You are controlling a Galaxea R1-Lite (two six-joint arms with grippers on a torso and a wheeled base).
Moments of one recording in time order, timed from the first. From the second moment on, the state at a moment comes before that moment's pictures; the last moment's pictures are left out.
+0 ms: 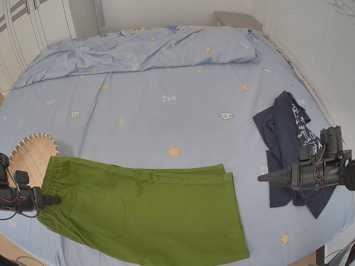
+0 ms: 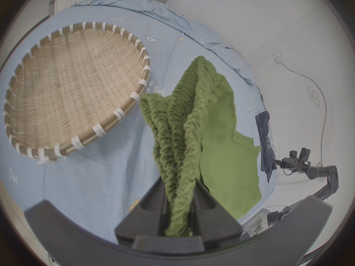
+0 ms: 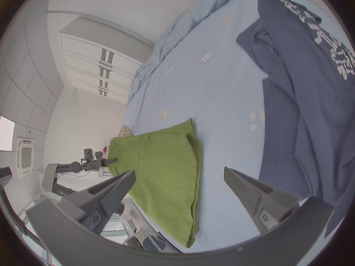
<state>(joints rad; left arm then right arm) 0.45 1.41 -0.48 0.02 -0.67 0.03 0.16 1.63 -0.60 -0.30 0.70 0.34</state>
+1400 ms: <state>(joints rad) -0.59 1.31 -0.98 0.39 -0.12 -0.32 0.15 1.59 -0.62 -0.28 0.70 0.34</state>
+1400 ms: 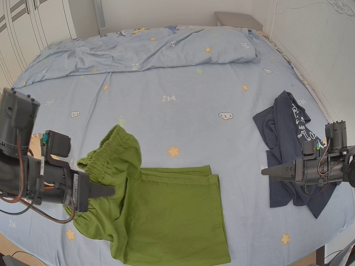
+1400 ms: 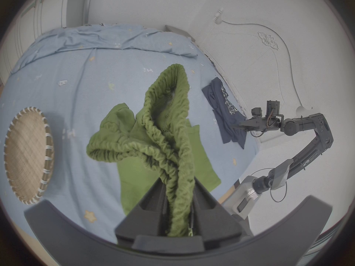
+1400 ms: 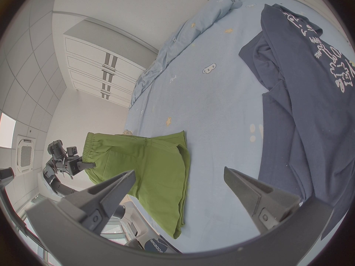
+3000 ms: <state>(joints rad) -0.35 1.61 -0.69 -0.14 -0.55 -0.58 0.16 1.60 -0.61 -0.28 0.70 0.34</state>
